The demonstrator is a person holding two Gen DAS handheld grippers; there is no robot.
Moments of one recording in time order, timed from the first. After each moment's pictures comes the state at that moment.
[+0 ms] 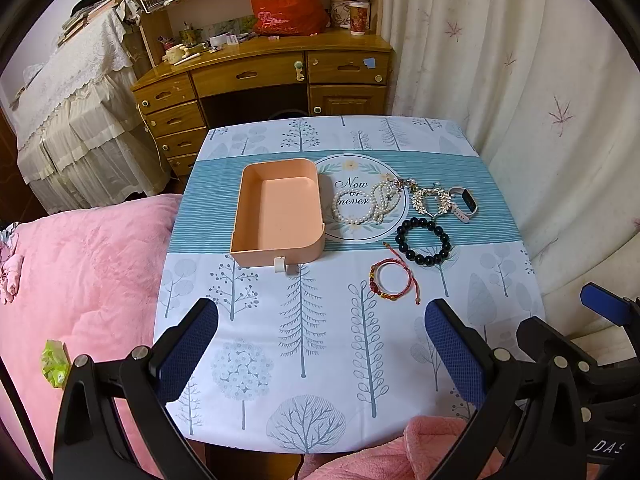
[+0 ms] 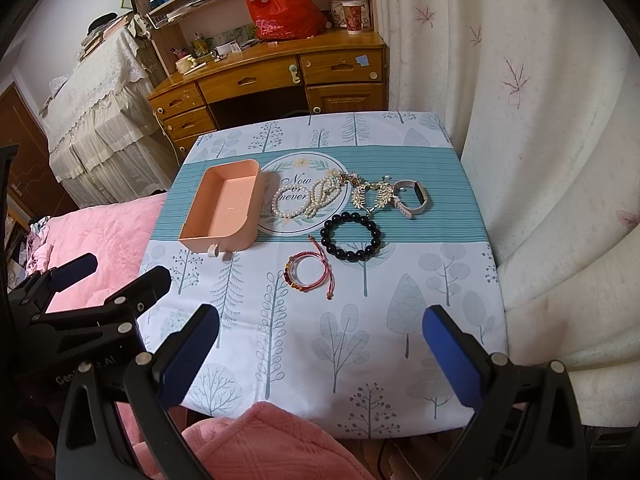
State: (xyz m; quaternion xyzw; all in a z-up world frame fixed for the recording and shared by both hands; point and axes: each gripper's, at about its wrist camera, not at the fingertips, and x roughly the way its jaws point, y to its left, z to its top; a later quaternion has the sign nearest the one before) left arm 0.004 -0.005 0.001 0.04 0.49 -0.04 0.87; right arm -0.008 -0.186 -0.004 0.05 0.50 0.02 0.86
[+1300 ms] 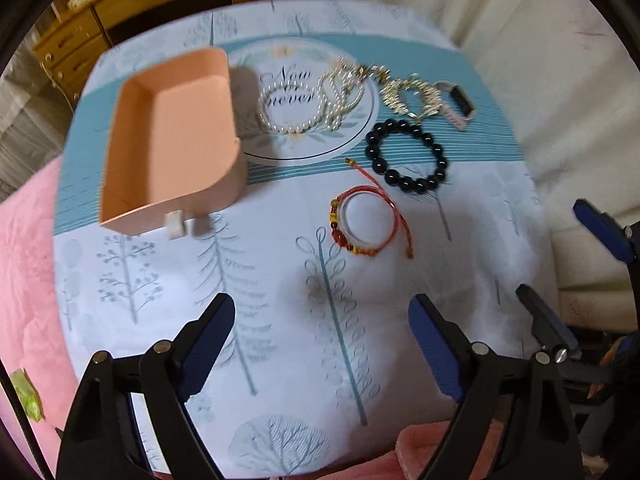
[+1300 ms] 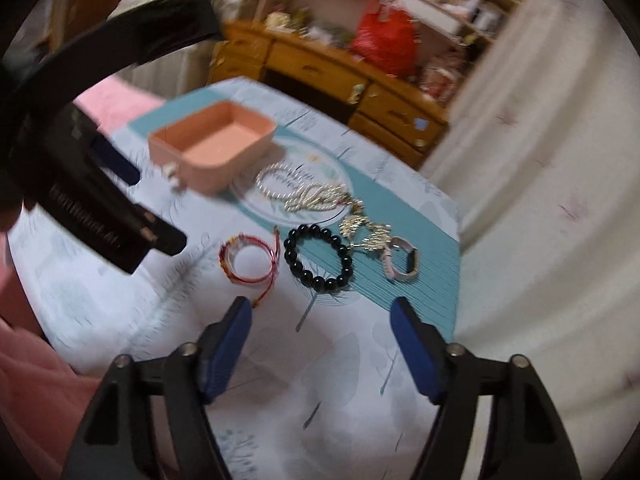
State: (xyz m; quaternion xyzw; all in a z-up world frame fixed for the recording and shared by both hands) left arm 0.088 -0.042 -0.146 0.03 0.64 -0.15 0.75; right arm 0.013 -0.169 -0.097 -0.26 0.42 0.10 0.86
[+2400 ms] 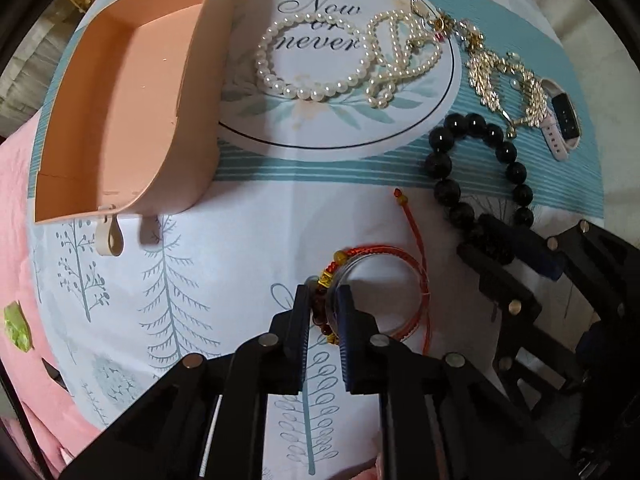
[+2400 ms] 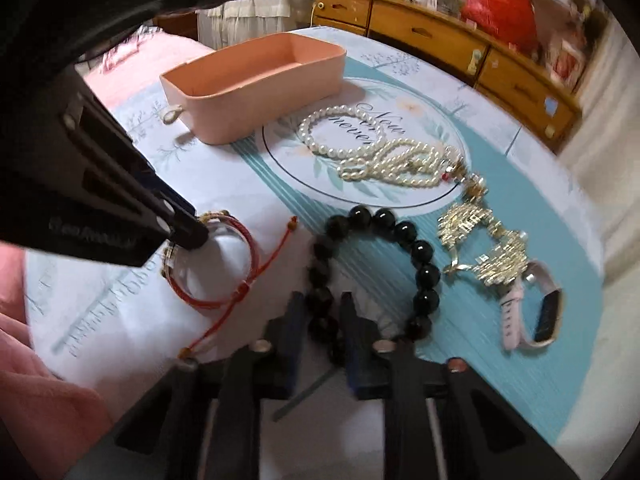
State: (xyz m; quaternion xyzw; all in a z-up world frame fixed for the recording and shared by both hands) left arm 0.146 -0.088 -0.212 0.00 0.73 -0.04 0.68; right arm 0.123 -0.197 -0.207 -0.21 0.49 0.31 0.79
